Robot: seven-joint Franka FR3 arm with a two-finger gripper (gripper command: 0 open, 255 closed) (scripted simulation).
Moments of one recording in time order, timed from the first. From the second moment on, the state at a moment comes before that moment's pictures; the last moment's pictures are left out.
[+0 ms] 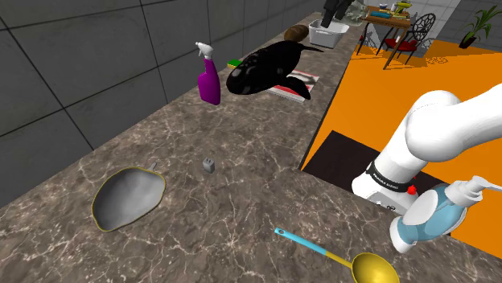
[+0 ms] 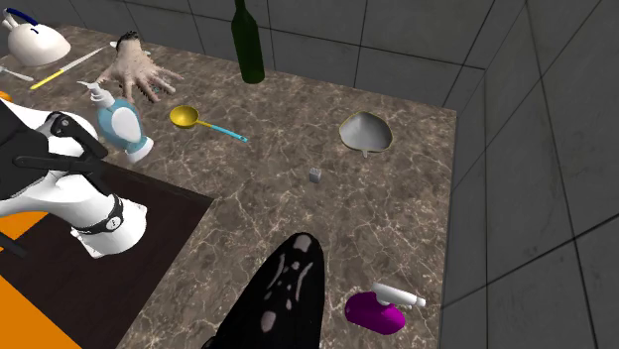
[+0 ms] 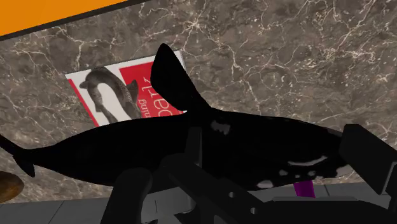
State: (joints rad) arm 0.02 -0.77 -0.06 -2.26 -0.12 1.69 0.01
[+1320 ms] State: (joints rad) arm 0.17 -0.49 0.17 -2.38 0.00 2.07 0.19
